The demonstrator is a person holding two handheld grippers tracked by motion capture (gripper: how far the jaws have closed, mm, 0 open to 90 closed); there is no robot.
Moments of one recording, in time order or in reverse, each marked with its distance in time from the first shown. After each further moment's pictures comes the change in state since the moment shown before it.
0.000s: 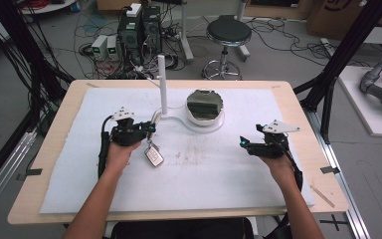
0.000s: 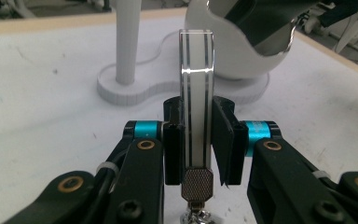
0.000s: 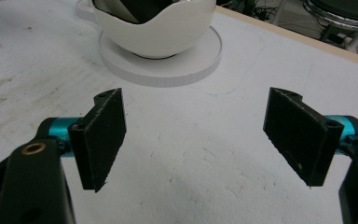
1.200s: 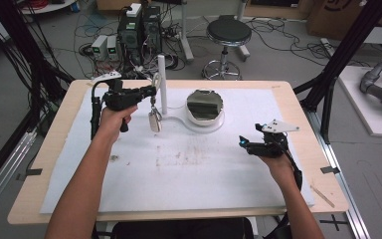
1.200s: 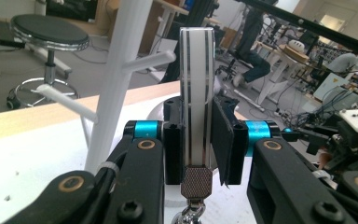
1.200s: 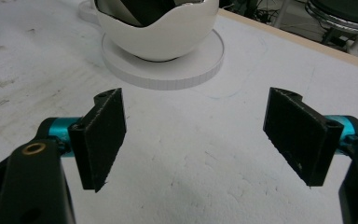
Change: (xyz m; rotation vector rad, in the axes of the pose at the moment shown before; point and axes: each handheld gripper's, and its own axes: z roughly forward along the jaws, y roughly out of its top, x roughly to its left) left arm 0.031 0.085 0.003 -0.163 -0.248 -0.095; right arm 0.000 0.001 0.001 -0.002 0.009 -0.003
